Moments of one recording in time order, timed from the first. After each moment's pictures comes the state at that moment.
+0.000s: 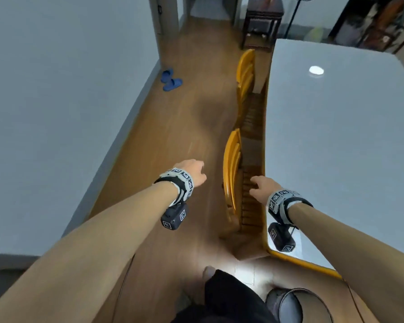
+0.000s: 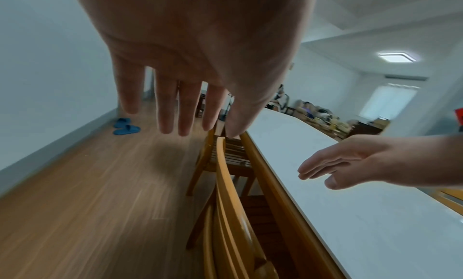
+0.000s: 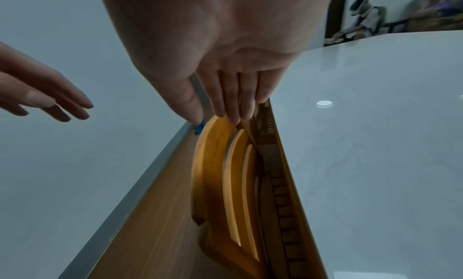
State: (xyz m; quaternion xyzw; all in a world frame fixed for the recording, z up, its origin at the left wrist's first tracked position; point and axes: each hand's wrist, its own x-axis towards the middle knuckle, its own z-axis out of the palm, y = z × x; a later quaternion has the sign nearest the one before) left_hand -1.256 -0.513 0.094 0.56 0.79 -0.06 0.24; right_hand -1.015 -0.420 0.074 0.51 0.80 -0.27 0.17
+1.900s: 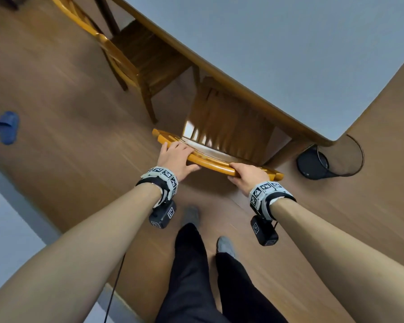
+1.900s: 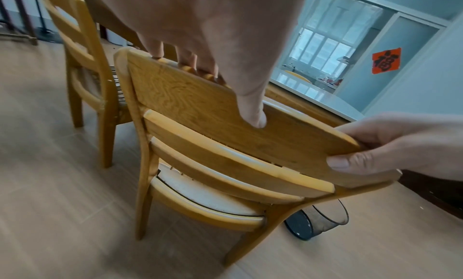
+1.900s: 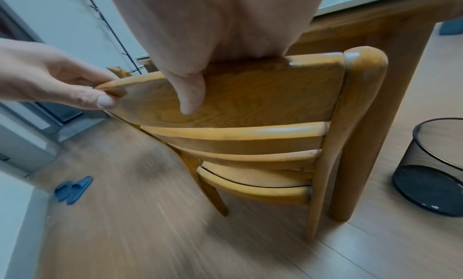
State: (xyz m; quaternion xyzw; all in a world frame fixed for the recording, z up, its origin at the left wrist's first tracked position) left_hand -1.417 -0.356 -0.087 0.91 0.38 -0.09 0.12; right_hand -1.227 -0.504 -0.074 0.80 0.52 -0.31 0.04
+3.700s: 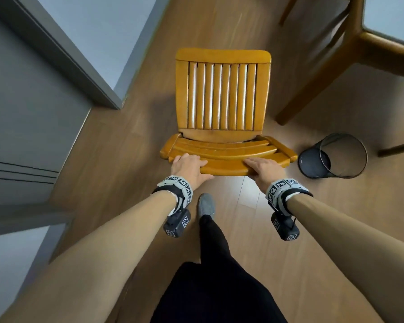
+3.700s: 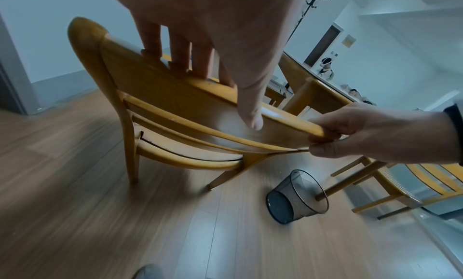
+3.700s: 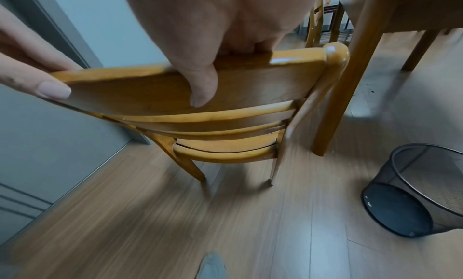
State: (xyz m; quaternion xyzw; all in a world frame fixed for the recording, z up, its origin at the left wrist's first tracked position) left_hand -1.061 -1.265 -0.097 0.48 0.83 -0.04 0.30; right_hand -0.868 -1.116 -0.094 0.33 0.90 -0.17 0.22
